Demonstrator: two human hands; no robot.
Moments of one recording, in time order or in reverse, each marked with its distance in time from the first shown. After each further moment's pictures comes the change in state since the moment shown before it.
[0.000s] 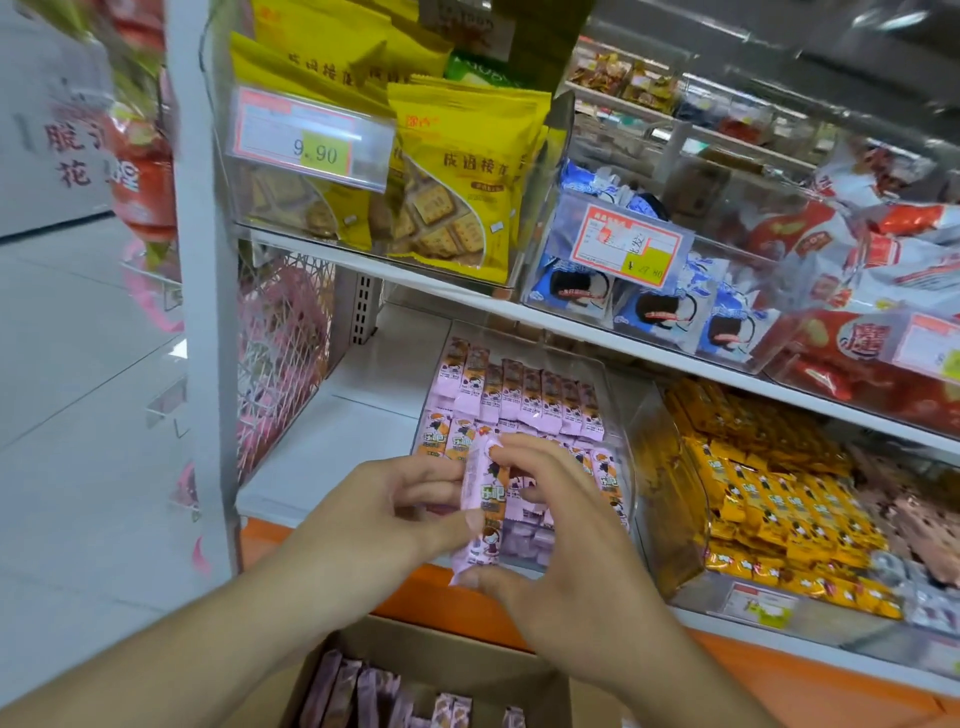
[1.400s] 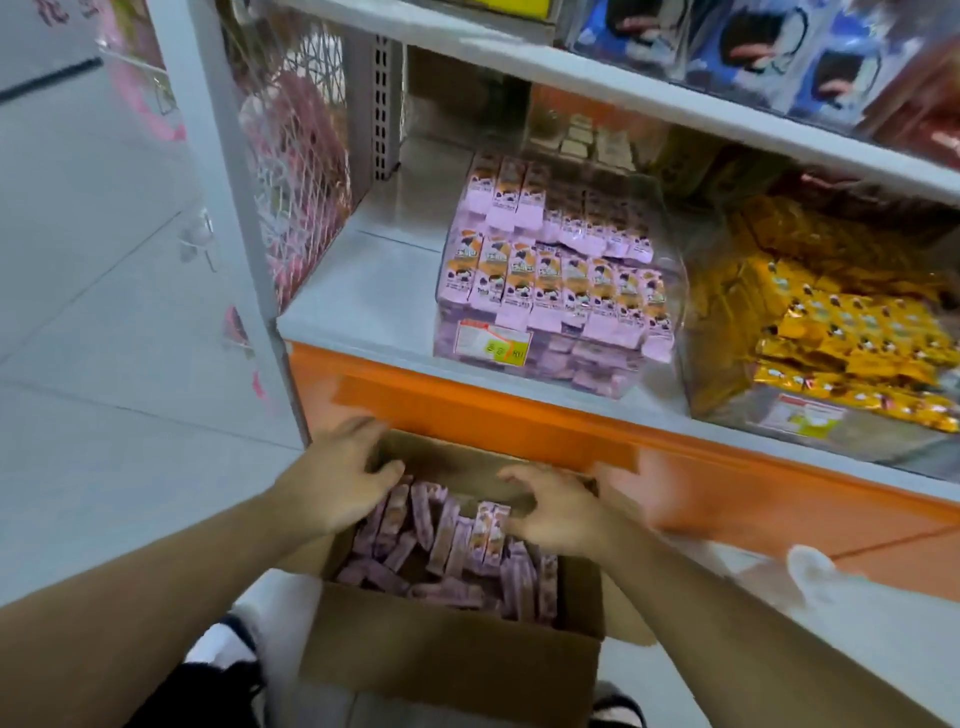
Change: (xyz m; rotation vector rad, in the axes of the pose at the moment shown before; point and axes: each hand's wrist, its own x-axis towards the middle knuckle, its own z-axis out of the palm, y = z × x) left_hand -0.022 -0.182 -0.027 0.801 -0.072 -0.180; right_hand -0.078 0.115 0.123 -0.036 -0.671 0.470
